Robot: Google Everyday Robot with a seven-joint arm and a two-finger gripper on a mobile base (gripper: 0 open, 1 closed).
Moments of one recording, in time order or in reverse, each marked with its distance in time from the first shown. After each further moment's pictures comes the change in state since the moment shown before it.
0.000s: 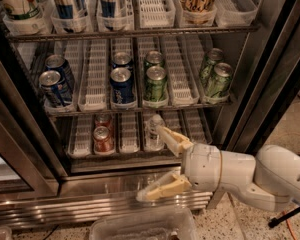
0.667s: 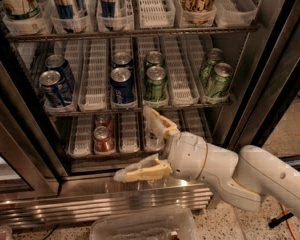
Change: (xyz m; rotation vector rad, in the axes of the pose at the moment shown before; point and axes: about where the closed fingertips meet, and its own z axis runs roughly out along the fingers) arm -0.057 -0.010 0.035 0.062 -0.251 0.015
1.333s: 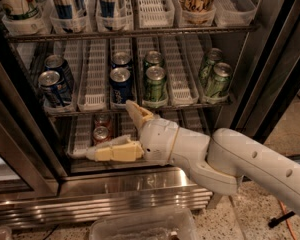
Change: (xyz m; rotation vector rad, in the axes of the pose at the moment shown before) arm 0.011 -0.022 0.056 0.073 0.107 0.127
